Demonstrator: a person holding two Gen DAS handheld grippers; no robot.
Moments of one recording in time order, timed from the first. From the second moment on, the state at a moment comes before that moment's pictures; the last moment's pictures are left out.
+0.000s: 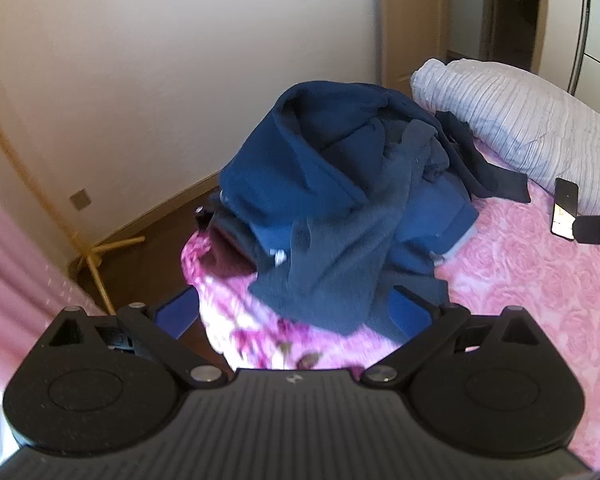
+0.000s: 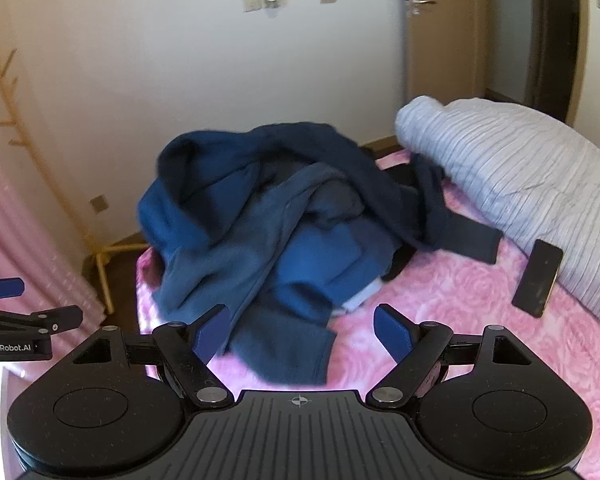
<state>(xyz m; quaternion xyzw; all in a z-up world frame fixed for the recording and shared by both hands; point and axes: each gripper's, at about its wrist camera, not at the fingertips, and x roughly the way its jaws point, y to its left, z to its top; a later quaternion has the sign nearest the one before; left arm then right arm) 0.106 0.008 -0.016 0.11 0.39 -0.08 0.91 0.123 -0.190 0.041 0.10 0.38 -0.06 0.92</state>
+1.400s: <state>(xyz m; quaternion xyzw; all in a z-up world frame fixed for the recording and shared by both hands) 0.344 0.044 -0.043 0.19 0.33 -0.31 0.87 0.404 -0.199 0.010 -0.20 0.40 0.03 0.89</state>
